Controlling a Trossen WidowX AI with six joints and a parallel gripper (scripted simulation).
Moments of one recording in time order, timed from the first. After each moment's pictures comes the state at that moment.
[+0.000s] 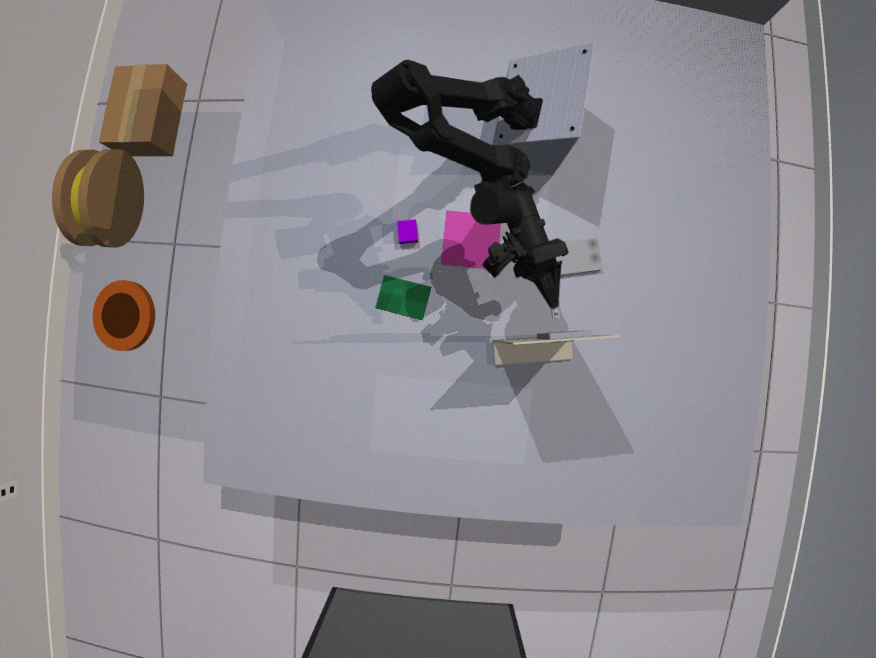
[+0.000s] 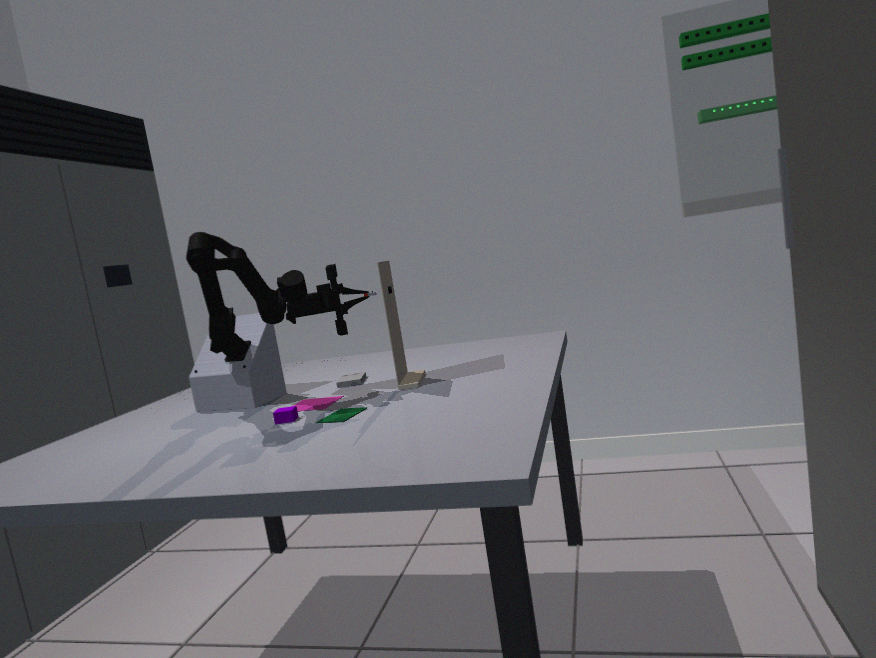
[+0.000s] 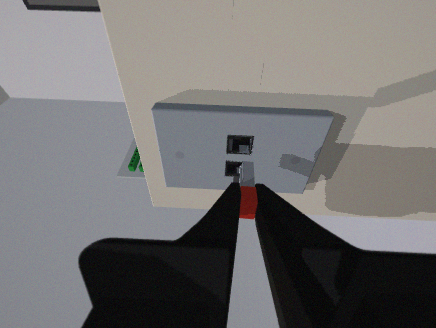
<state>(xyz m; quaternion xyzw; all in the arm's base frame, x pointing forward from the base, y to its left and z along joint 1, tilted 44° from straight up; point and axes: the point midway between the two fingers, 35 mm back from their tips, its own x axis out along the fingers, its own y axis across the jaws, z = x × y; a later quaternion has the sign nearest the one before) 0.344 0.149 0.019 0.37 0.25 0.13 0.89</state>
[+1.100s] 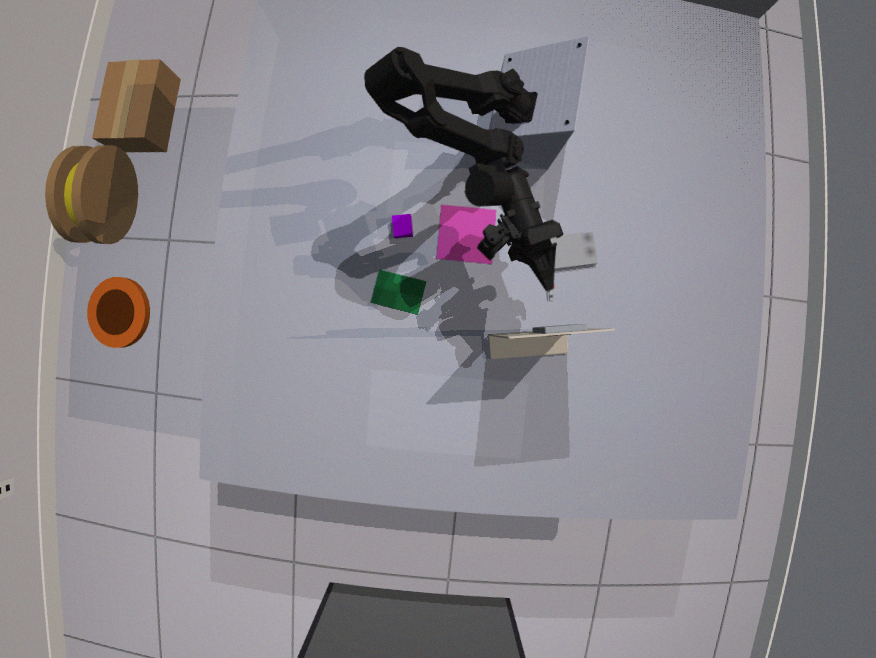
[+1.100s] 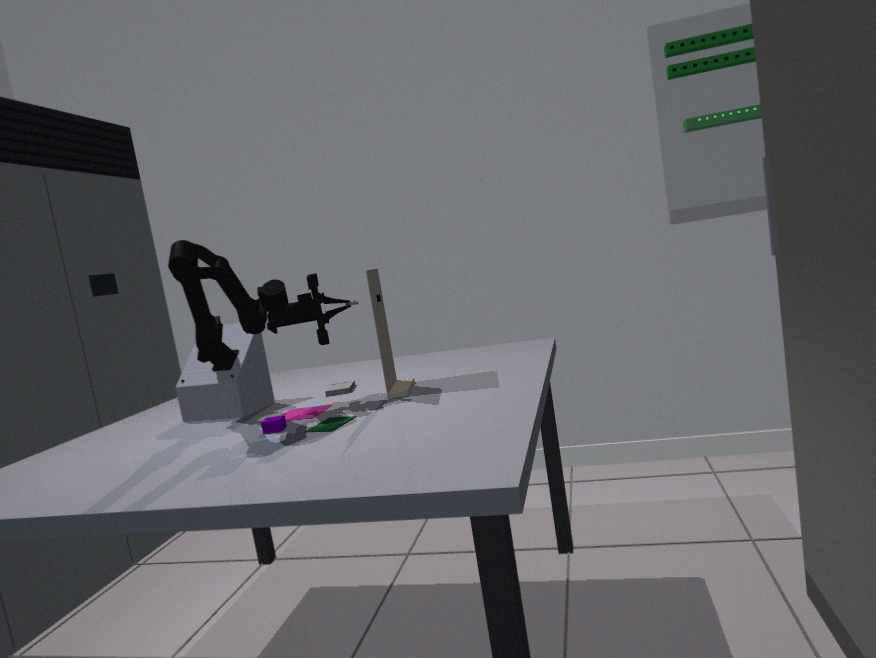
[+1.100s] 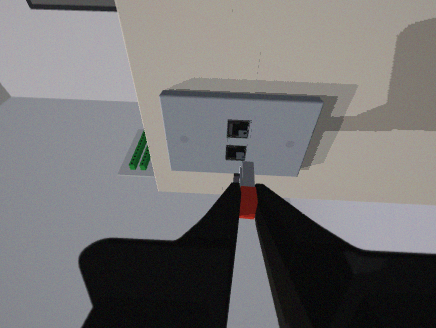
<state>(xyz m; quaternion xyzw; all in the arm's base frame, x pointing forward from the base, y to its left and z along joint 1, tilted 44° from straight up) 0.325 0.145 0.021 0.37 0.25 0.13 0.89</state>
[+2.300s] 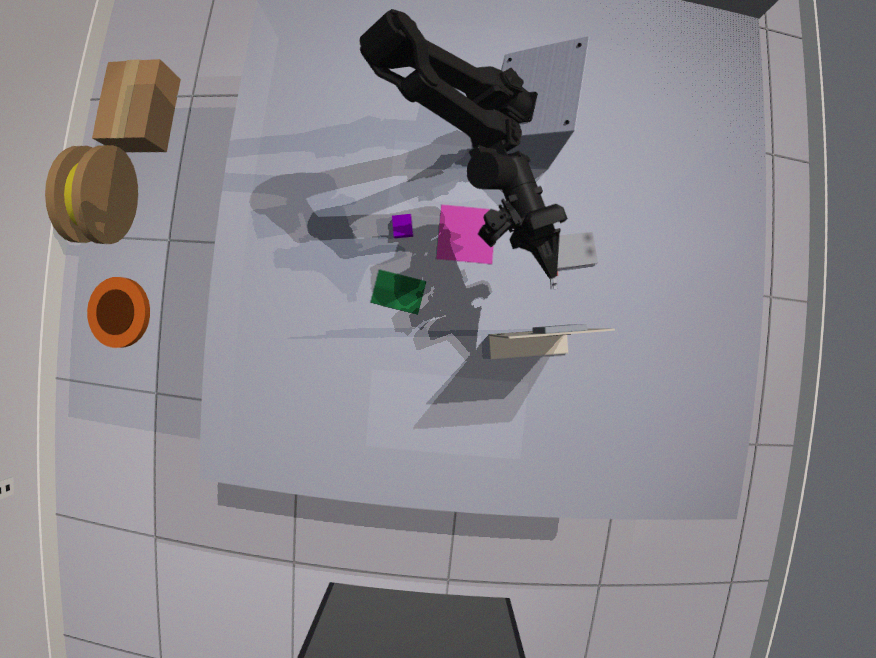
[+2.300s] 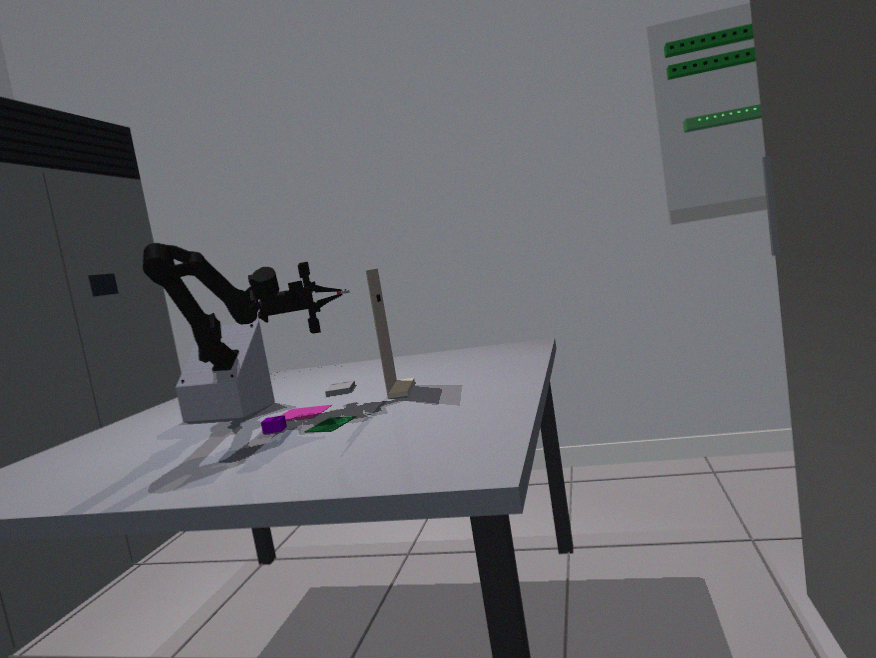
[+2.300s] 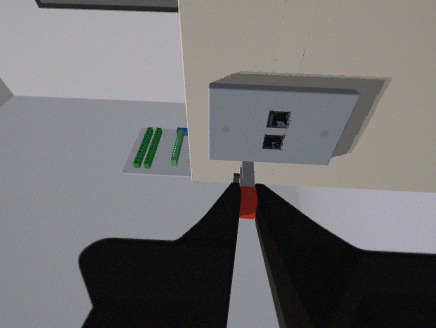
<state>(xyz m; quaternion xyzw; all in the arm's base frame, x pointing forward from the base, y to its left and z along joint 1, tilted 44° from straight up) 0.307 0.165 0.048 0.37 0.25 0.13 0.89</state>
